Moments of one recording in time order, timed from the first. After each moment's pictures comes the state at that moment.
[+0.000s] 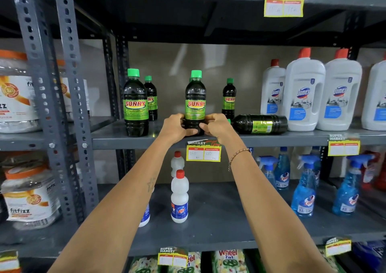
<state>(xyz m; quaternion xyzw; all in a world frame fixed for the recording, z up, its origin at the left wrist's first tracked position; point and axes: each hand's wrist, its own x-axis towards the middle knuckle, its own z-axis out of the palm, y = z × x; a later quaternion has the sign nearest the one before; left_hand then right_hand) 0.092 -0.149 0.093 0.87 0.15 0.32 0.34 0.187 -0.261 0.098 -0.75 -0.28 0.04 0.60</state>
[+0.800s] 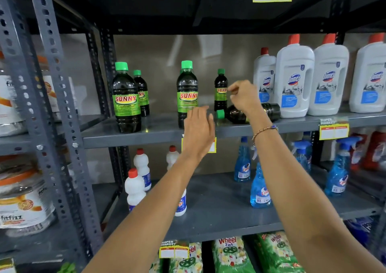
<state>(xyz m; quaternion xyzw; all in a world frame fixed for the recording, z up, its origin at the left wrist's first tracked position) 0.120 -0.223 0.052 0.82 0.04 0.55 0.12 0.215 -0.331 0.144 -0.83 -0.28 -0.24 0.42</state>
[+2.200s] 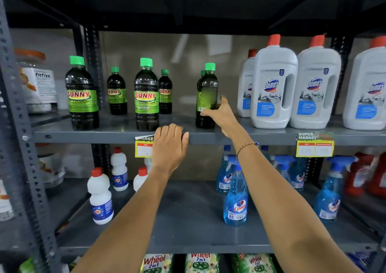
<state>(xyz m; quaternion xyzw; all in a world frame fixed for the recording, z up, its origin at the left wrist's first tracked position) 0.191 -0.243 0.005 0.81 0.18 0.54 -0.15 0.307 -0.363 0.101 -0.68 -0.36 0.05 0.64</state>
